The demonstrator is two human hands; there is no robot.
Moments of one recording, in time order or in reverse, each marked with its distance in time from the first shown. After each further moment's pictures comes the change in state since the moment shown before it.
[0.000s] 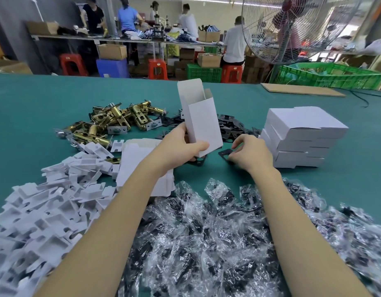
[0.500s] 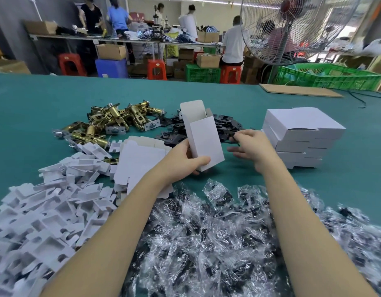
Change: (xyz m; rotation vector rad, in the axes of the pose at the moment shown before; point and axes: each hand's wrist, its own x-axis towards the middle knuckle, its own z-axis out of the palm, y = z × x) left_hand -0.005 -0.026 0.021 -0.050 -0.076 -0.038; right_hand 0.007 -0.007 -0.016 0.747 -0.113 0.174
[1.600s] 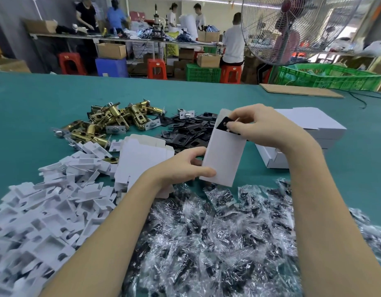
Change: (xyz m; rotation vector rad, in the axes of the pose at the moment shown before) left_hand -0.009 0.008 -0.006 0.121 -0.301 -0.007; right_hand -0.047 -0.074 -0.028 -0.739 -0.240 -0.467
